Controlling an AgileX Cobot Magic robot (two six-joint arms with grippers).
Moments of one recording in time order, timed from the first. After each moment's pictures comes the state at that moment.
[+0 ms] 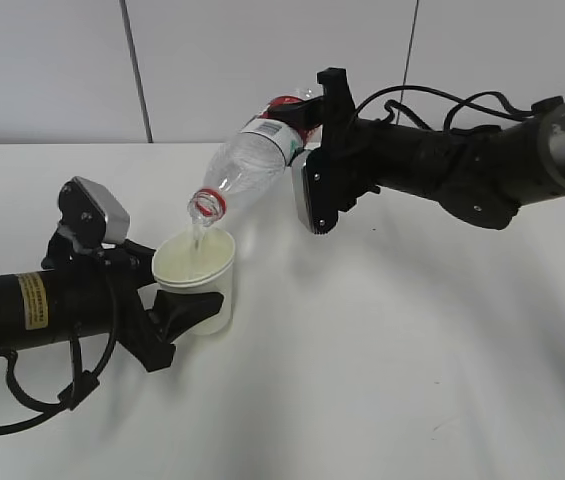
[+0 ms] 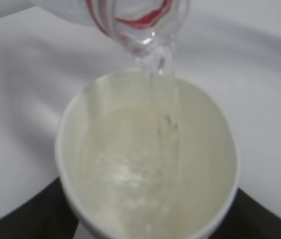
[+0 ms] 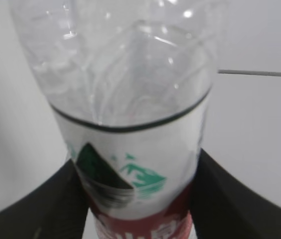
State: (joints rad) left arm -0.28 1.89 -0.58 0.83 -0.94 -0.35; right arm 0.30 2.10 -1.26 -0.69 -0.69 -1.16
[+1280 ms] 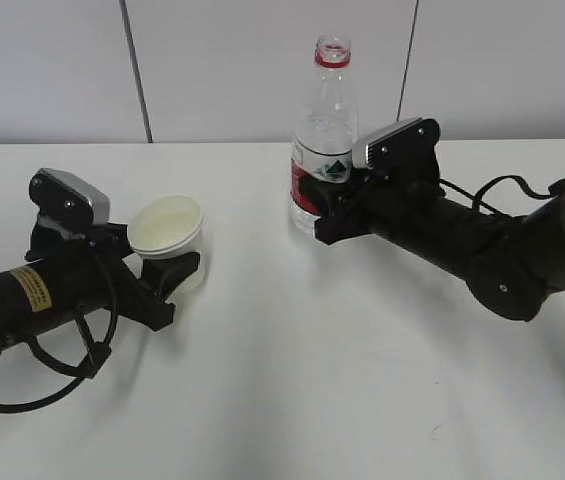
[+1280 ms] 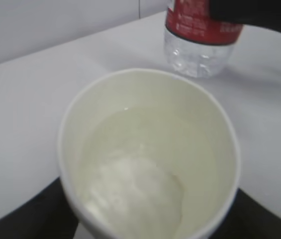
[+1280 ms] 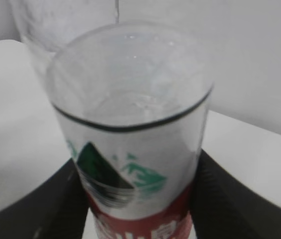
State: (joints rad) left arm -0.28 1.96 -0.58 0.49 -1.05 -0.16; right arm 0.30 2.10 -0.96 -0.35 -0.94 0.09
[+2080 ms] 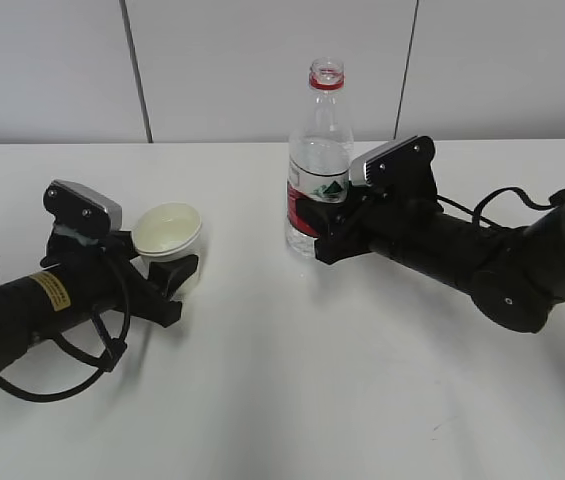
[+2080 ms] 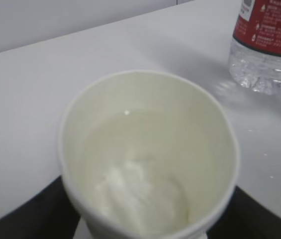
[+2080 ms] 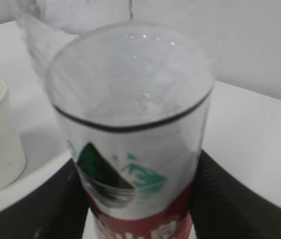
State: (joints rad) left arm -0.28 2.09 -0.65 0.39 -1.07 -0.10; right arm 0.30 2.11 -0.93 -0.41 -0.92 0.14
